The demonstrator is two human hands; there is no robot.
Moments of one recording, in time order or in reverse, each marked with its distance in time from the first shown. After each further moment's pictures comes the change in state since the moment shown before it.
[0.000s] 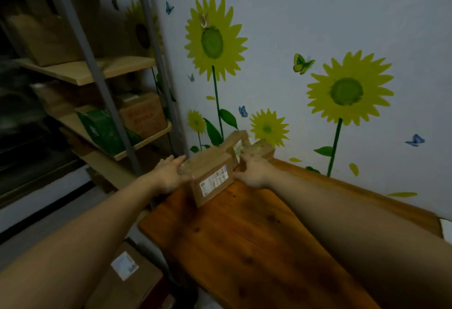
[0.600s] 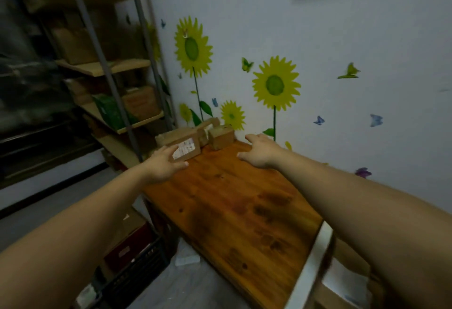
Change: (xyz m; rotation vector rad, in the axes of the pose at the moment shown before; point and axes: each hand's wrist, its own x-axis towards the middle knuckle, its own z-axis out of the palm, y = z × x) left_hand -0.288 0.180 0.102 -0.159 0.107 -0.019; right_hand -0.292 0.165 -0.086 -0.061 0.084 -0.041
